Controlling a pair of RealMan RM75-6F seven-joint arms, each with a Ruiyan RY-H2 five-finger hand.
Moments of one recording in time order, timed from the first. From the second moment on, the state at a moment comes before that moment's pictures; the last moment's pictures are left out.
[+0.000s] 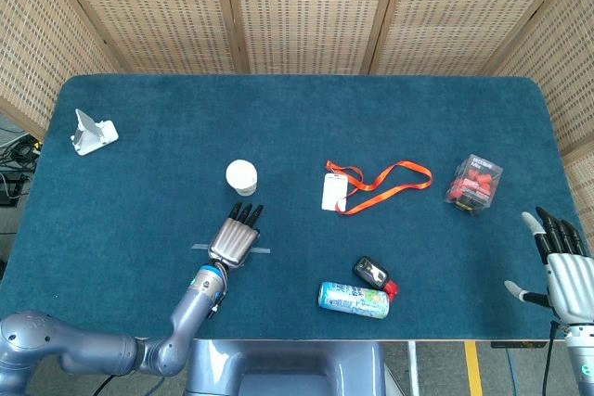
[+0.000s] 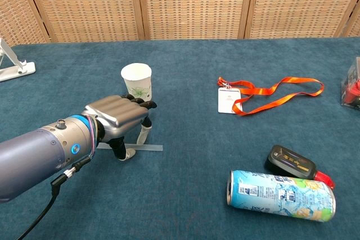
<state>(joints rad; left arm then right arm) -0.87 -1.81 -0.08 -1.52 0.73 1.10 1.01 0.08 -1.05 0.08 -1.64 -1.47 1.46 0.09</state>
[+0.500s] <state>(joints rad) -0.86 -1.79 -0.08 -1.55 0.75 1.12 0.98 0.07 -1.05 0.08 -1.64 -1.48 1.47 0.10</state>
